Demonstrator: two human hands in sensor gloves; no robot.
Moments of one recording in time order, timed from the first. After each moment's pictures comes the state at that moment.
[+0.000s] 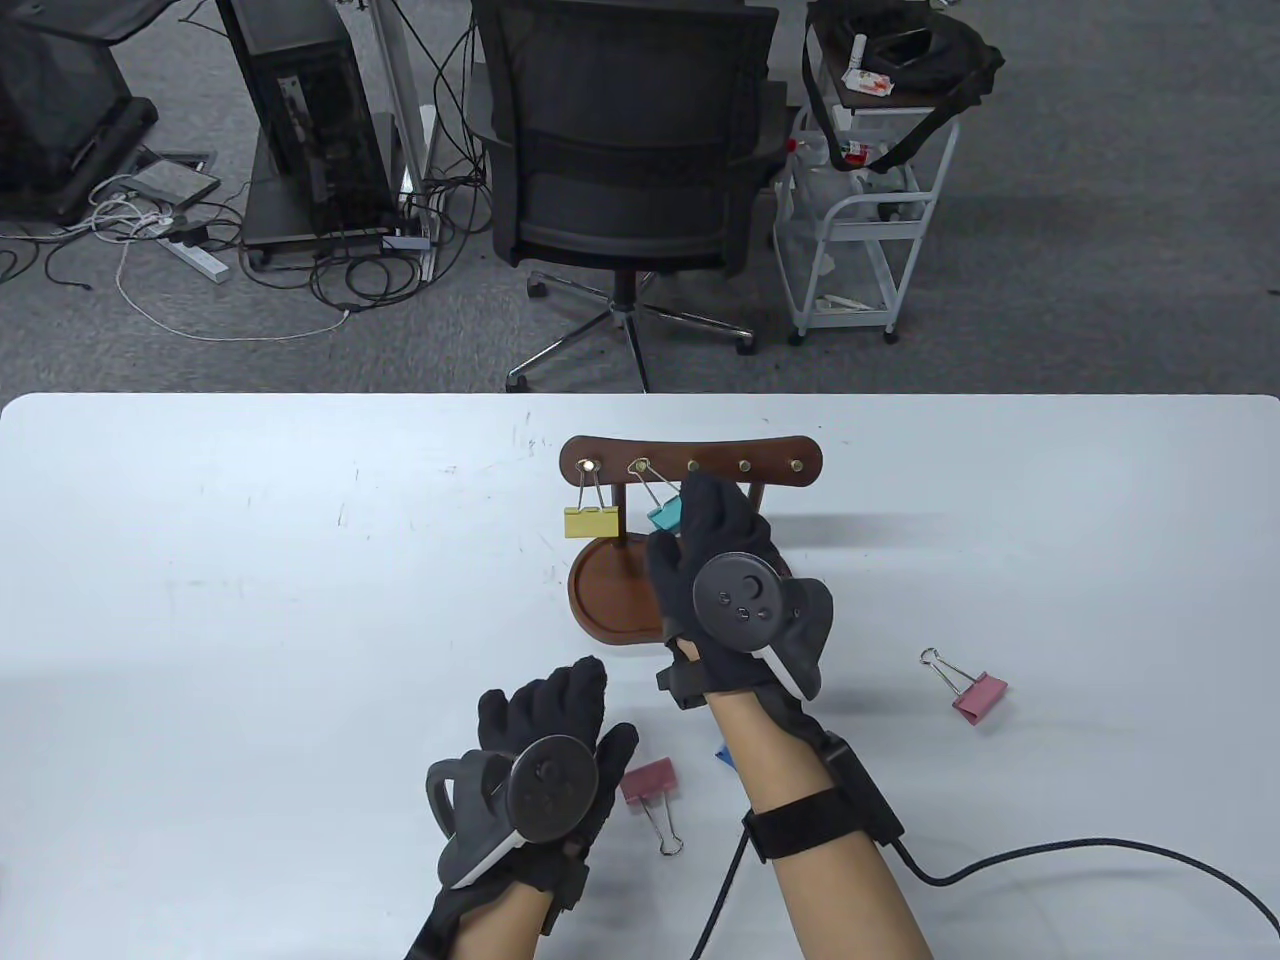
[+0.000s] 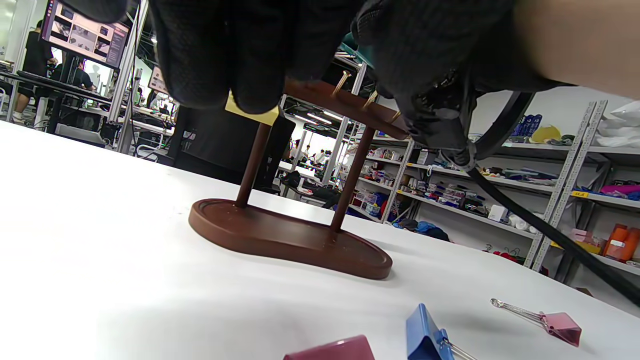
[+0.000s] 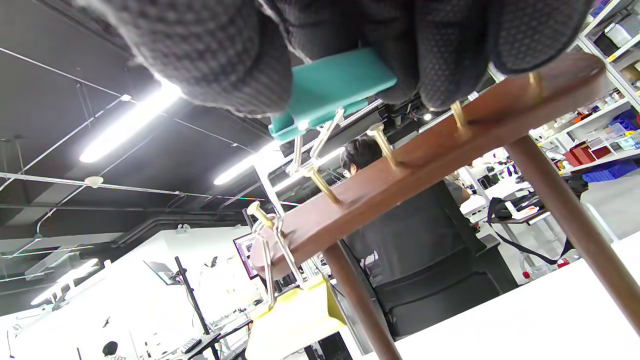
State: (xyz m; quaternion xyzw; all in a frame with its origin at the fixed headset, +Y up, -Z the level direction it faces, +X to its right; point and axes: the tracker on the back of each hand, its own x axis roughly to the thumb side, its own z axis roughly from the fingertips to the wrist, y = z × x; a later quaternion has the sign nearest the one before) left_hand -0.112 -0.676 -0.225 0.05 -0.12 0.18 0.98; right_hand 0.065 -0.627 -0.343 0.08 -0.21 0.93 0.28
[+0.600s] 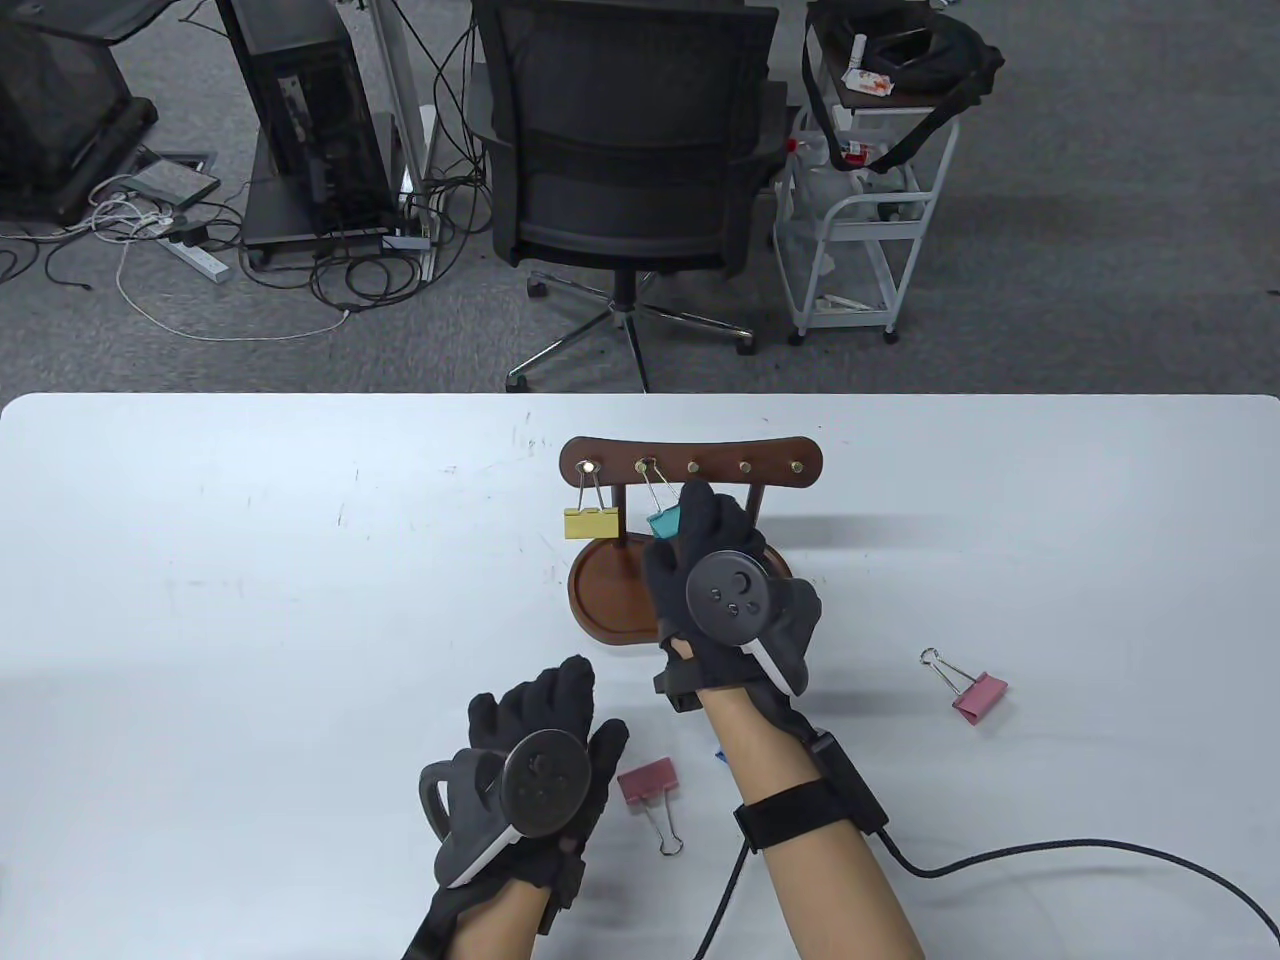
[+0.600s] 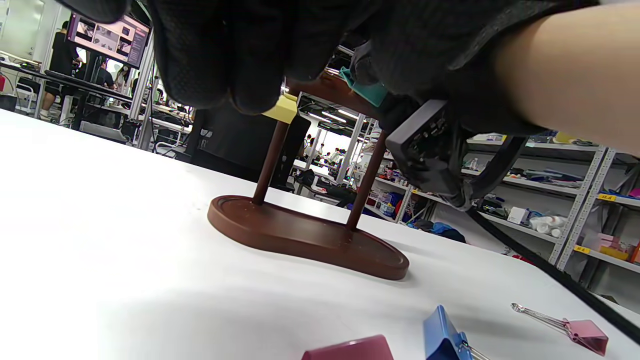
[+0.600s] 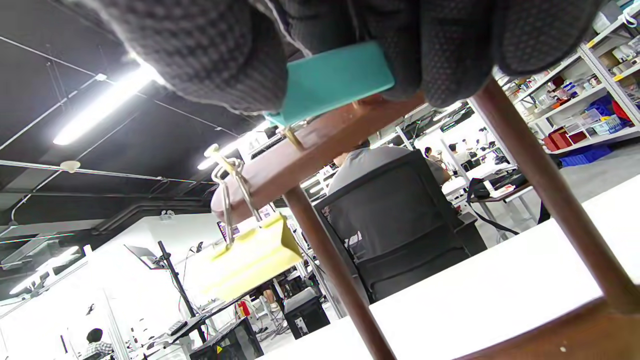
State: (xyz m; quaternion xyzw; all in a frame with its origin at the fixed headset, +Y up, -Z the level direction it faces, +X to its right) left_hand -0.118 -0.677 -0.227 0.05 -0.10 0.18 0.98; right_hand 0.062 -0.660 -0.361 0.06 -0.18 0.94 0.28
